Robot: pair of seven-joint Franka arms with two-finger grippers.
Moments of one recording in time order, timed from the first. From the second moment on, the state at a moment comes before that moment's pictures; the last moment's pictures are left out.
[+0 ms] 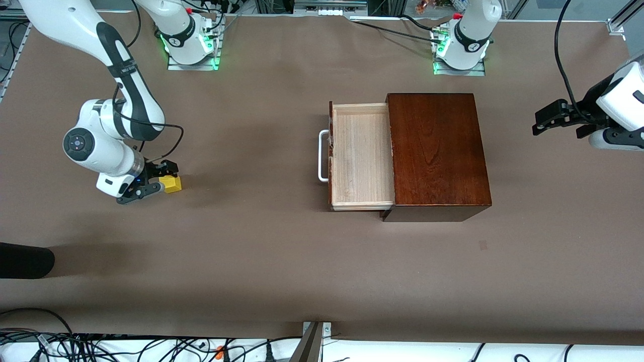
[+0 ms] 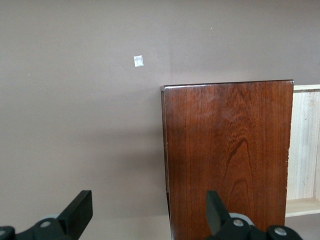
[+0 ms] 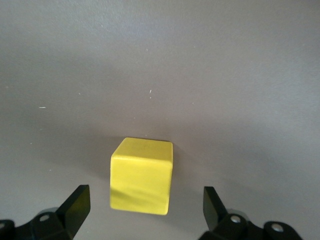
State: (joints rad) left arm -0.07 0.09 0.03 -1.48 -0.05 1.51 -0.01; right arm 0.02 0.39 0.00 -2.11 0.00 2.41 -0.36
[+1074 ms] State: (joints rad) left arm -0.07 0.09 0.02 -1.49 -0.02 1.50 -0.01; right arm 0.02 0.46 0.02 -2.13 0.01 2.53 -0.35
